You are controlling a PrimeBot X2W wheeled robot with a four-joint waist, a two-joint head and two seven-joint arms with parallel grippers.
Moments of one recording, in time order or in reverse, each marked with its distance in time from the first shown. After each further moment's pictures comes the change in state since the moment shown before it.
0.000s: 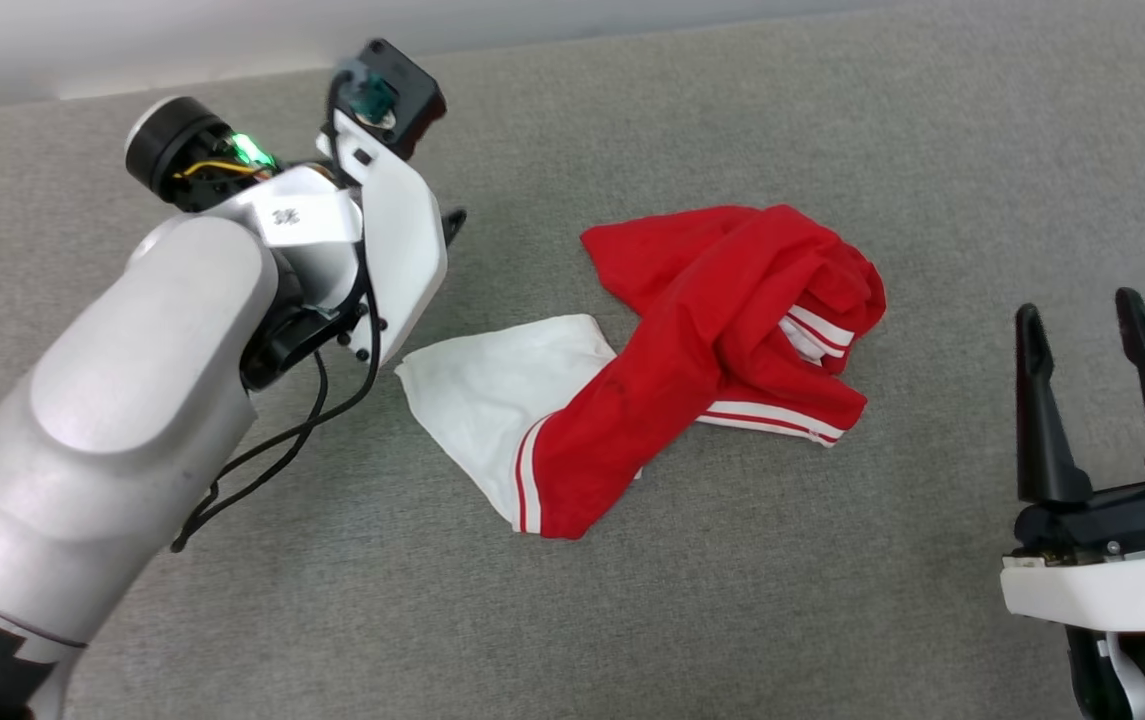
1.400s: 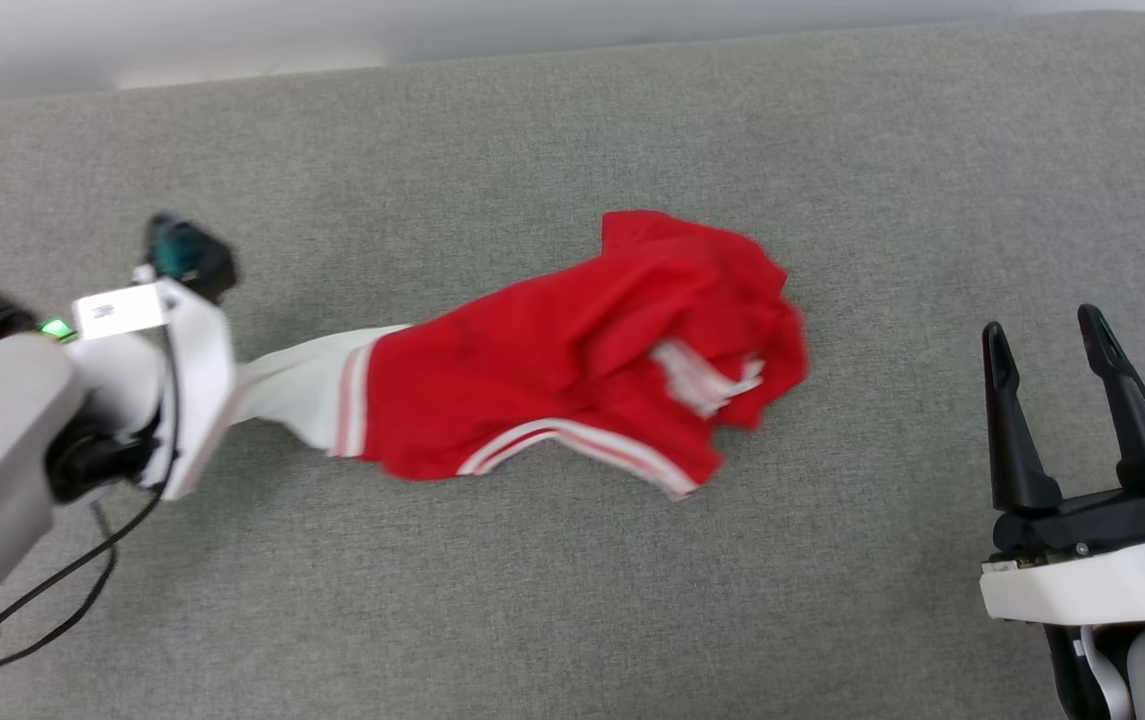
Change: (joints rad) left arm -0.031 0.326 -0.451 0.109 -0.432 0.012 0.030; right arm -0.014 -0.001 0.023 0.080 -0.043 0.000 -0.015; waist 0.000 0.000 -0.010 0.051
